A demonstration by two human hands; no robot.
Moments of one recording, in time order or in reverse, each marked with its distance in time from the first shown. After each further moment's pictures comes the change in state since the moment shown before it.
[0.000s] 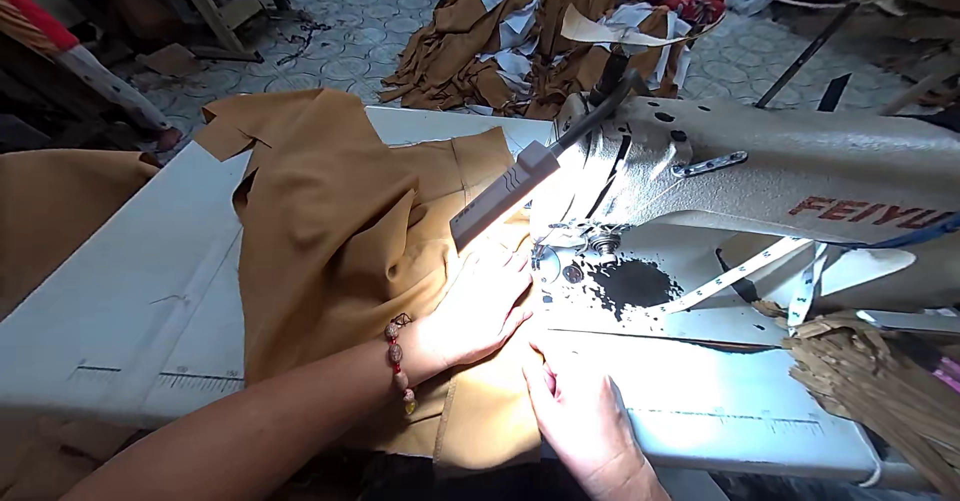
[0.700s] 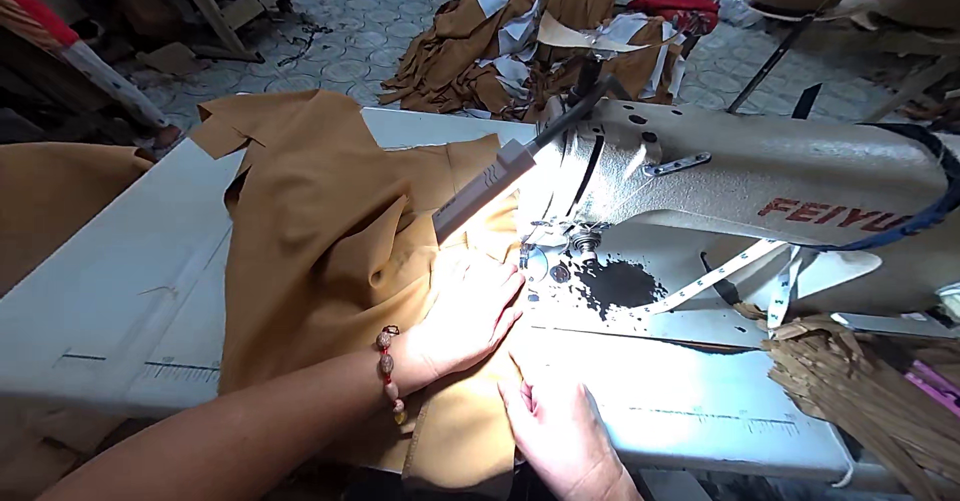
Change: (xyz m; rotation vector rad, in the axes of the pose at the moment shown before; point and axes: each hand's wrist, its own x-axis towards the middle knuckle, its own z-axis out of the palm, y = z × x) left_hand -0.005 0.011 0.013 0.045 0.131 -0.038; right_hand -0.009 -0.004 -0.008 0.106 -0.162 0.016
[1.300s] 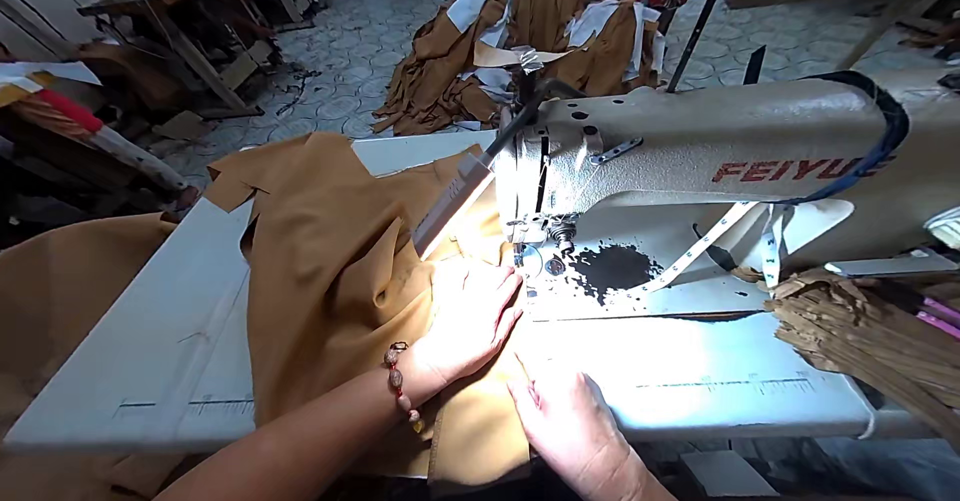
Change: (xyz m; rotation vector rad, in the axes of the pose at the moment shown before) left_hand -0.001 0.002 0.000 0.013 0.002 0.010; right_hand -0.003 -0.006 -0.005 -0.011 -0.036 0.033
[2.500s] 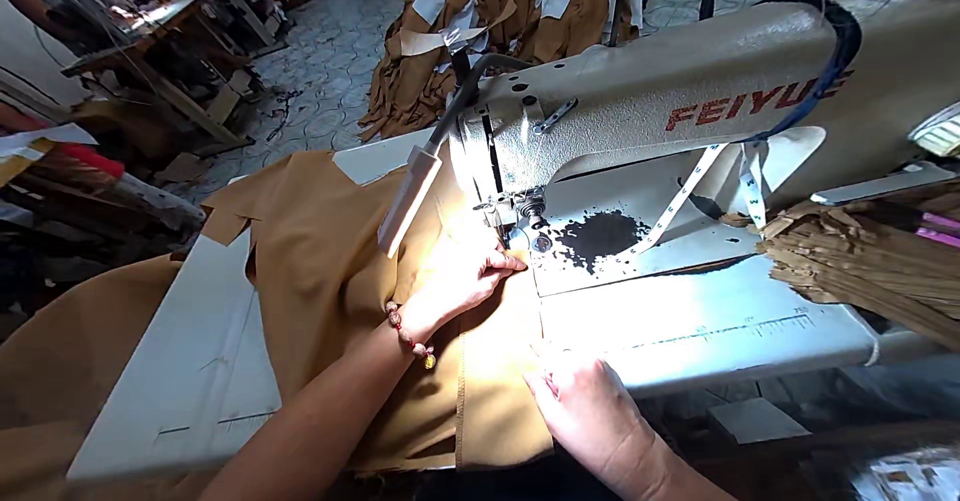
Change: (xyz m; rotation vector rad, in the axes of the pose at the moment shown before) left_hand 0.043 -0.029 -0.017 -0.354 -0.083 0.169; right_hand -0.022 0.008 0.003 -0.046 0.159 -0.036
